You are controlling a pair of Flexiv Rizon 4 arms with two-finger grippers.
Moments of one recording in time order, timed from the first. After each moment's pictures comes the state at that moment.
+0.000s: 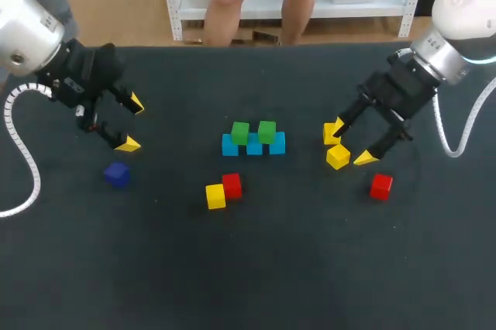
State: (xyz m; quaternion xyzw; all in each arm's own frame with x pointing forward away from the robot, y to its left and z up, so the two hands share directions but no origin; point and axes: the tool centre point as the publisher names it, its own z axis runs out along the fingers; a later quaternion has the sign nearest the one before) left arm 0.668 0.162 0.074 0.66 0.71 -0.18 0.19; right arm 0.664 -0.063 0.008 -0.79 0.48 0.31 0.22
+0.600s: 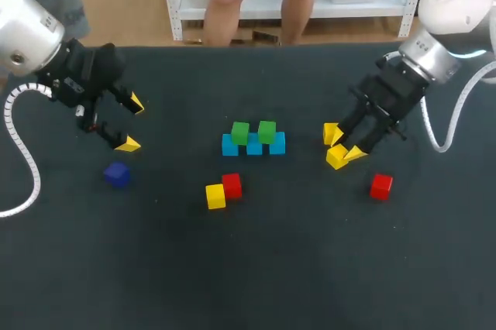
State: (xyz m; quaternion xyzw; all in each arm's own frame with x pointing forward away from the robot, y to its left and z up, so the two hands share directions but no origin) left arm 0.668 0.162 0.074 0.66 0.71 -0.18 0.19; right arm 0.671 -0.057 -0.005 -0.80 0.45 0.33 0.21
